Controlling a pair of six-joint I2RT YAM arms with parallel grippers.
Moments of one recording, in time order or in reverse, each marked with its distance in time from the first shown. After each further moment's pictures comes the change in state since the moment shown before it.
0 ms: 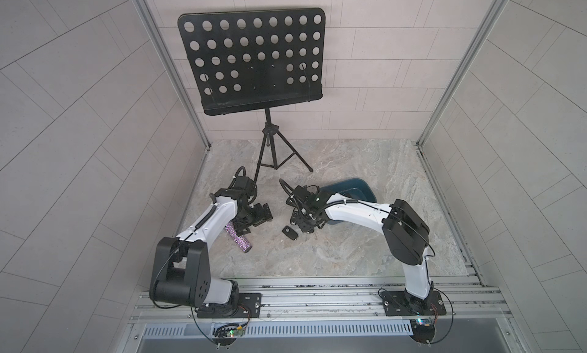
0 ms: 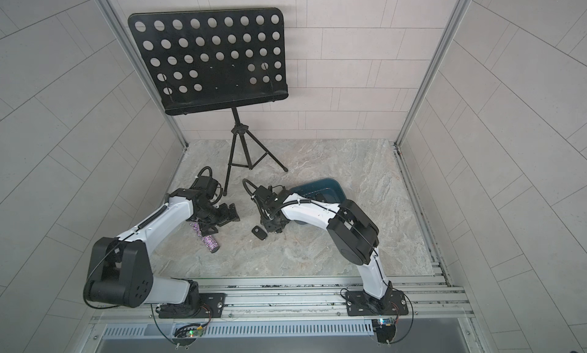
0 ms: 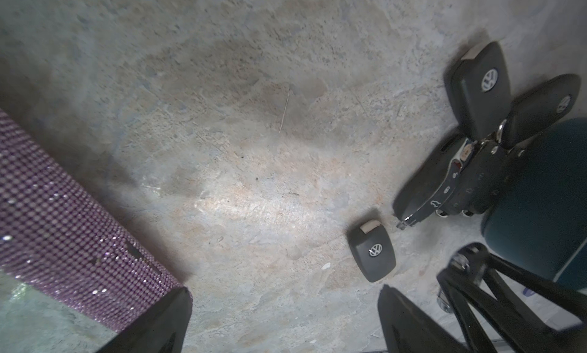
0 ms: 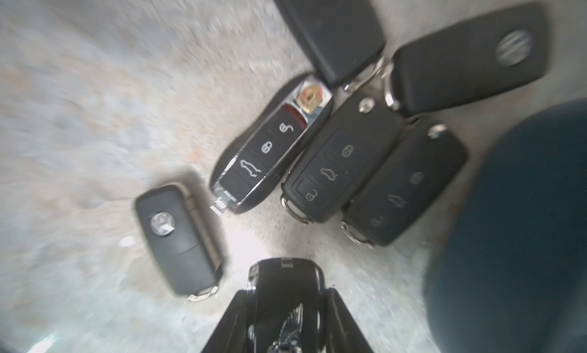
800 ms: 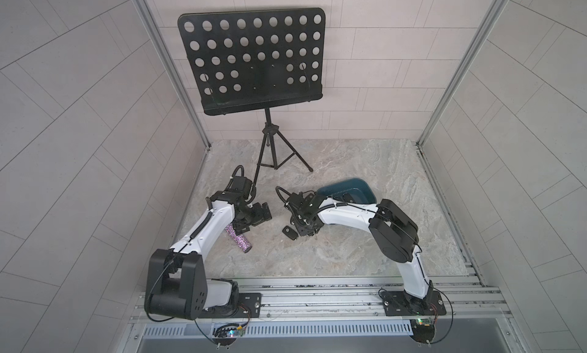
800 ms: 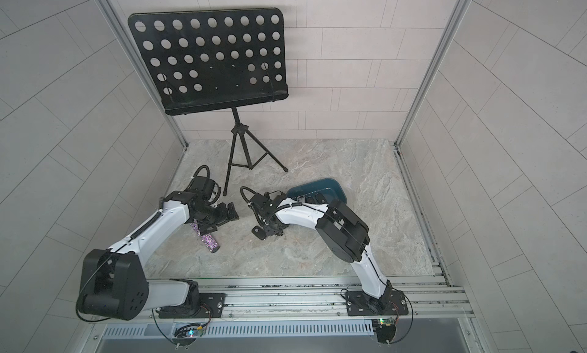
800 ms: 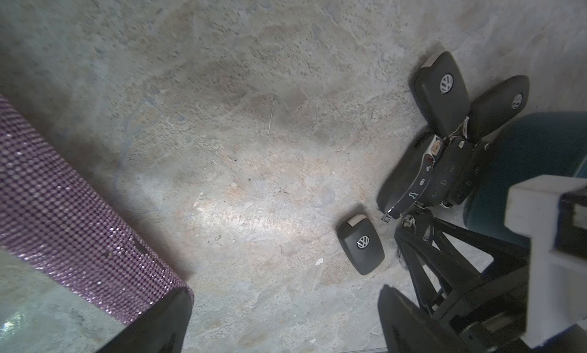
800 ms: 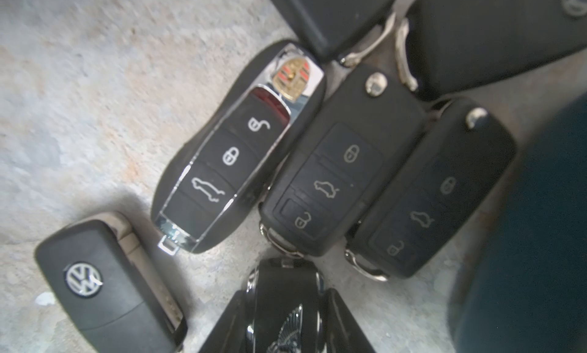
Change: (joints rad) left arm 0.000 -0.085 -0.032 0.010 -0.004 0.037; right arm 0.039 0.132 0.005 0.029 0.103 0.071
